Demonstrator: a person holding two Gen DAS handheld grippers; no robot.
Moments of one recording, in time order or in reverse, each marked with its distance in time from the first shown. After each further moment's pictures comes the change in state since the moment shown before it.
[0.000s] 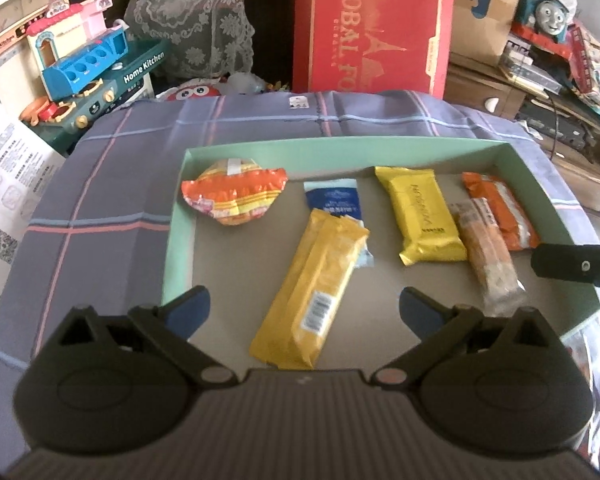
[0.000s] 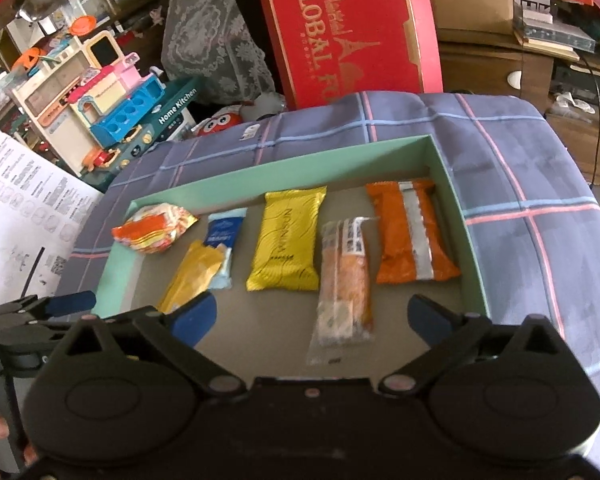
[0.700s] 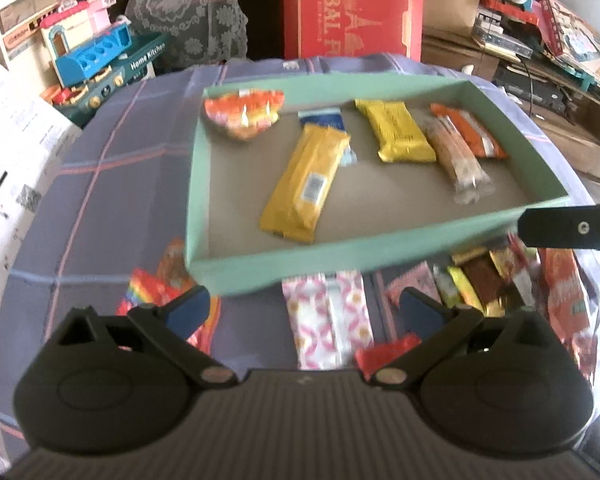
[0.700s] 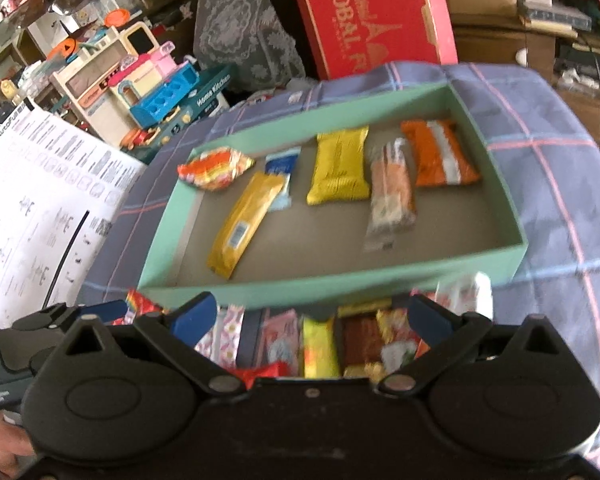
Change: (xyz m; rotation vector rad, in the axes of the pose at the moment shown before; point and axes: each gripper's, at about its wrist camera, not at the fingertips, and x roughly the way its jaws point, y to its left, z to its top) left arm -0.059 0.005 -0.099 0.052 0.014 -0.010; right arm -0.048 0.024 -0.076 0.008 0.021 0.079
